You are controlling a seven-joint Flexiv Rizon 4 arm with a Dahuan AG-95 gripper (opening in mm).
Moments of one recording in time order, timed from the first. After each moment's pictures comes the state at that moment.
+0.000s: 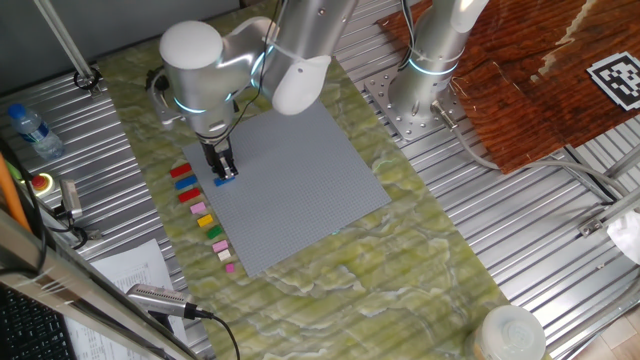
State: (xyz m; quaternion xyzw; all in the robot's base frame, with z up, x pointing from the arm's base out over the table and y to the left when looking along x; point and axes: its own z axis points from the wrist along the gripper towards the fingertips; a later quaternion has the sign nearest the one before) arm 0.565 -0.009 0.019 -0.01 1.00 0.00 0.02
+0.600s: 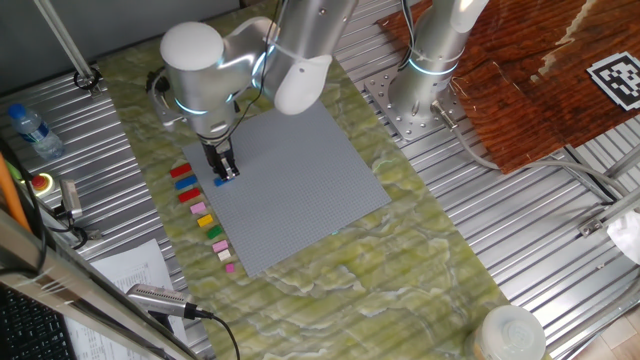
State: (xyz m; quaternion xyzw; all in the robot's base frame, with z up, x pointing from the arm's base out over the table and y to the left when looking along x) arm 0.558 -0.002 0.020 -0.02 1.00 0.00 0.01
